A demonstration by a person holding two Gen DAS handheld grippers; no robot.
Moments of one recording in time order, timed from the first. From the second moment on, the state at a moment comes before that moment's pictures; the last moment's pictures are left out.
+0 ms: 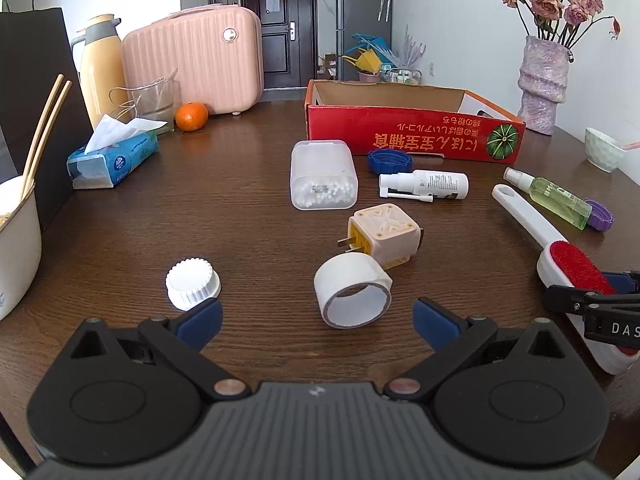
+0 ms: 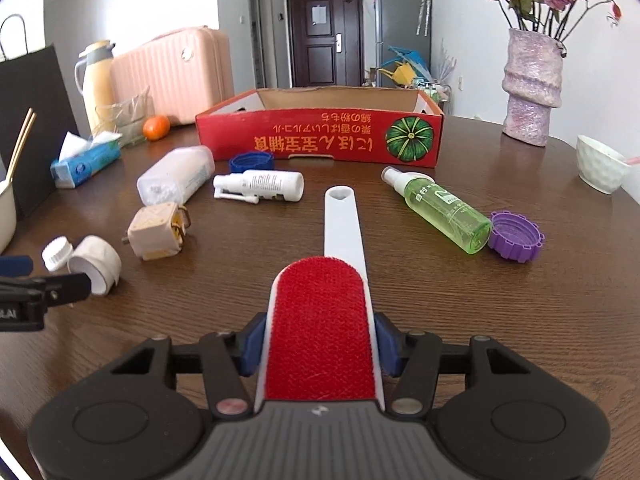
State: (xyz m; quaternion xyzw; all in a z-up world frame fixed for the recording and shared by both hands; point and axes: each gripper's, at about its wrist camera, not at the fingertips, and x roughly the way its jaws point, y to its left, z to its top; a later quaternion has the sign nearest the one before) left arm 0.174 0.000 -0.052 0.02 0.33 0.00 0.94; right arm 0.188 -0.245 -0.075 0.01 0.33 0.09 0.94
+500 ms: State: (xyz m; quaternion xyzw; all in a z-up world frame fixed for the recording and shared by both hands) left arm 0.201 -0.013 -0.058 0.02 0.34 0.01 0.94; right arm 0.183 -0.243 -0.066 0.01 0.31 0.09 0.95
